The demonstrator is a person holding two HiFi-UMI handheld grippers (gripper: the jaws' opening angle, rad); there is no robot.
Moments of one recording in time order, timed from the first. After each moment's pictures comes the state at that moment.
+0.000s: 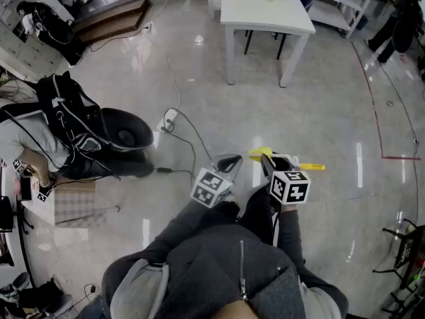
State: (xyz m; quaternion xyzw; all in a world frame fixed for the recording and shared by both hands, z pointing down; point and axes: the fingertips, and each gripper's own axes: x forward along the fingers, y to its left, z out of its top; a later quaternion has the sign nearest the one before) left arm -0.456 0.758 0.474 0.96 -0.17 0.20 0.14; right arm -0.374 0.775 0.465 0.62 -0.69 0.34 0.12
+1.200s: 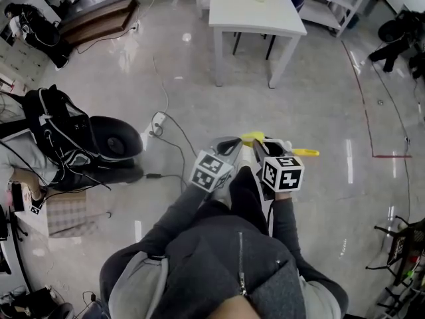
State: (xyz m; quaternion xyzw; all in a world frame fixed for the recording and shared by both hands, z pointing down) left arm -0.392 0.673 0.438 0.97 -0.16 0.17 0.11; right arm -0.342 0.692 0.428 0.63 -0.70 0.31 0.13
